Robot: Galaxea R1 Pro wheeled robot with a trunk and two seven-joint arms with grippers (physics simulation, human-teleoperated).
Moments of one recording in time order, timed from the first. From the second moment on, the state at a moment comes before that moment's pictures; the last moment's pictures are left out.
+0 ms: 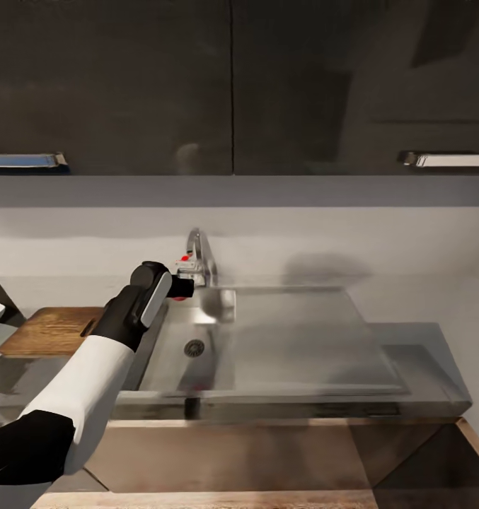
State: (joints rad) left arm -1.05 -0.04 -0.20 -0.97 0.26 1.02 0.20; right arm 0.18 0.16 -0.16 -0.54 0.28 -0.84 -0.13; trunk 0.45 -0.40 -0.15
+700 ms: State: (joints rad) left arm -1.05 -0.04 -0.20 -0.97 0.26 1.02 0.20; right arm 0.18 0.16 -0.16 -0.54 0.28 -0.84 -0.13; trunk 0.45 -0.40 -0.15
